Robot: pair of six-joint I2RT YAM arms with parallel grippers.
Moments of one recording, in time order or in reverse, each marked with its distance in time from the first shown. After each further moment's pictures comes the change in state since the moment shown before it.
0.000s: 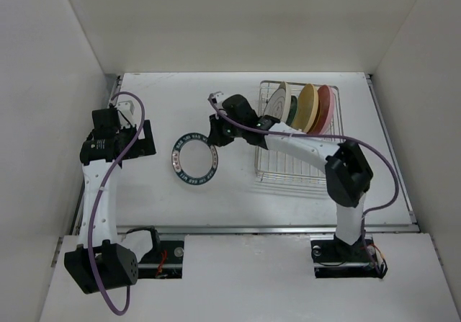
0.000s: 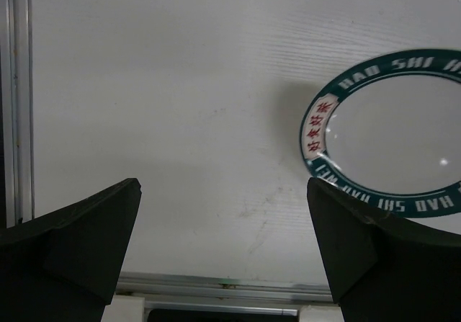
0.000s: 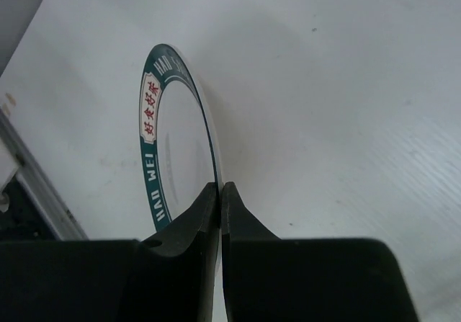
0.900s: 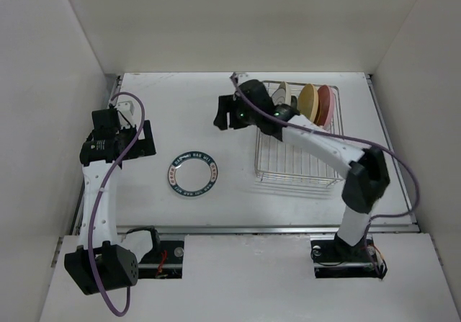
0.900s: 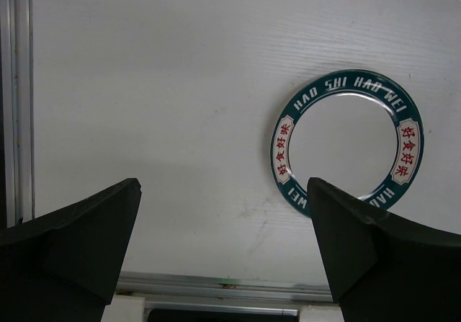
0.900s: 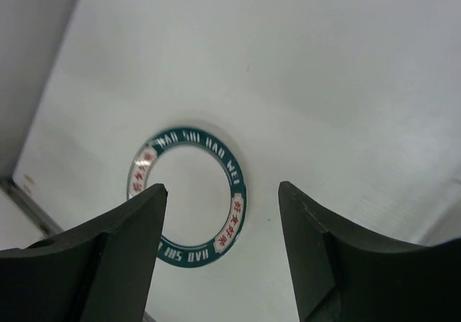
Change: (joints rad) left arm 0.000 -0.006 -0.003 0.000 0.000 0.000; right arm -0.061 -0.001 0.067 -0.112 0.046 0.151
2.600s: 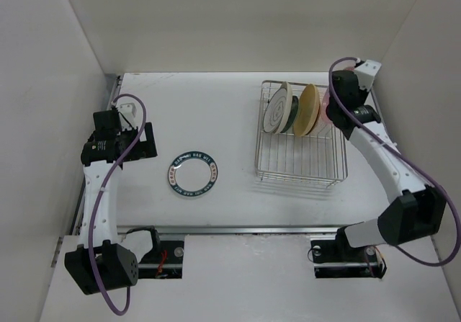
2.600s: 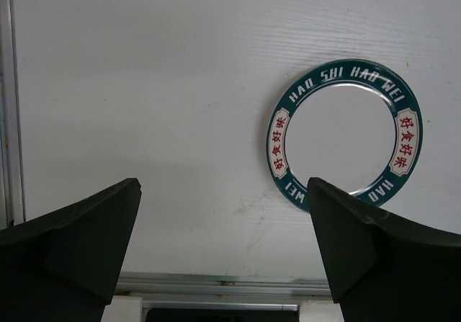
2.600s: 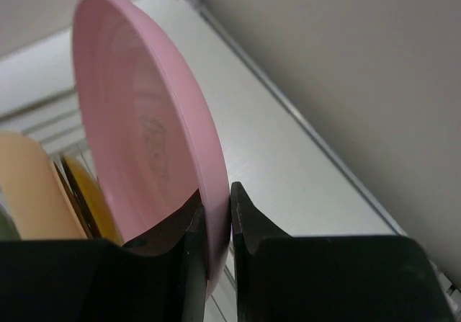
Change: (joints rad) left arm 0.000 0.000 -0.021 0.000 0.024 0.011; right arm -0.519 -0.454 -0.323 -0.097 0.968 -0.150
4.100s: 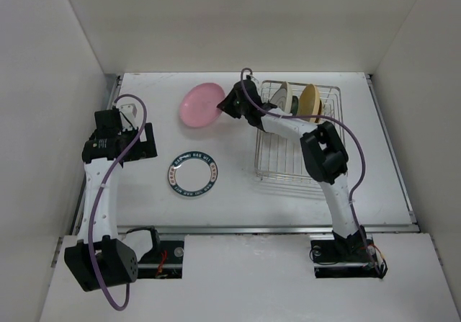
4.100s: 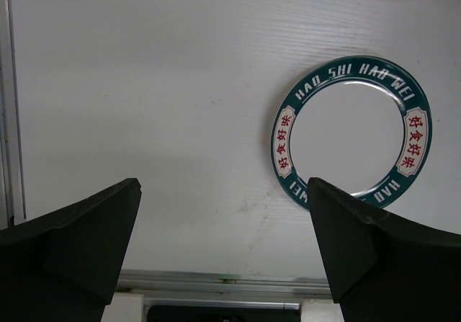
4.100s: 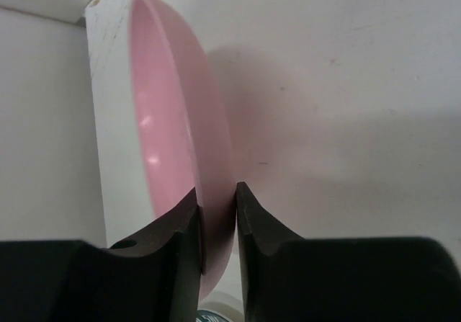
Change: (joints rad) left arm 0.000 0.023 -0.004 0.001 -0.013 0.000; right arm 0.381 0.840 0.511 0.436 -0.823 0.666
